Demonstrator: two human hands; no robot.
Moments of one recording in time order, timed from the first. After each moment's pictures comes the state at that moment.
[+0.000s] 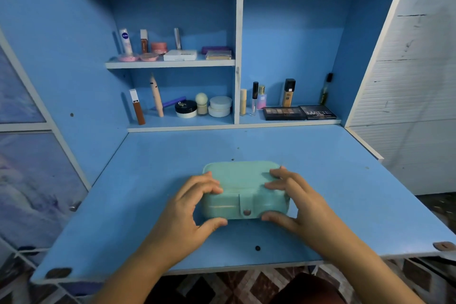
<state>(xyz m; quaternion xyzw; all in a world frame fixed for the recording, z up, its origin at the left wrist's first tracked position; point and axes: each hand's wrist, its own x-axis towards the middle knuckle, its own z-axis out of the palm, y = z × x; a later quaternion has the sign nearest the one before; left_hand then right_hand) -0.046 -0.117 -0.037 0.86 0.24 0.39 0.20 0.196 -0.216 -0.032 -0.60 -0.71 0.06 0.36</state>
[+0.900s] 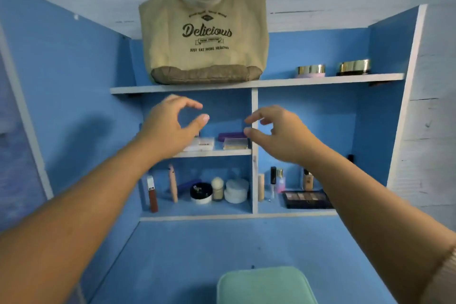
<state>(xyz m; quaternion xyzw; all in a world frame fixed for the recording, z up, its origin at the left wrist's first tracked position) -0.015 0.053 0.224 0.81 0.34 0.47 0.00 0.204 -0.037 0.210 -0.60 -0.69 -0.05 0.41</state>
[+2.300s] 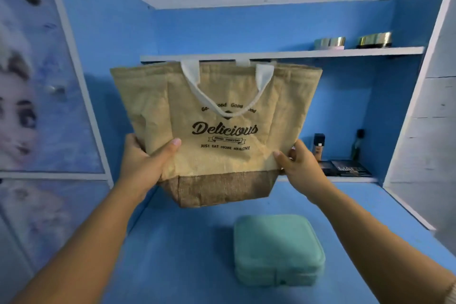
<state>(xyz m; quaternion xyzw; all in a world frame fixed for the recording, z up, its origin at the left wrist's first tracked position) -0.103 -0.003 0.111 0.56 0.43 0.61 0.35 0.186 -0.066 0.085 -0.58 -0.52 0.25 0.57</state>
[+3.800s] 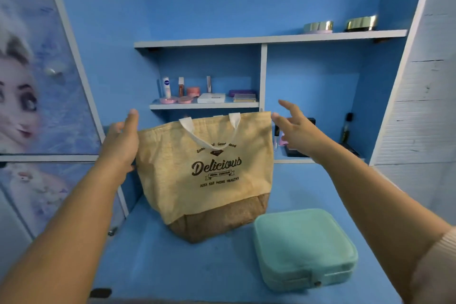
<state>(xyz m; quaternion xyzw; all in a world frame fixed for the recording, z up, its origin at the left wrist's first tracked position) -0.128 -0.013 0.126 0.50 0.59 0.53 0.36 0.205 -0.082 0.119 -0.65 -0.57 0.23 0.46</state>
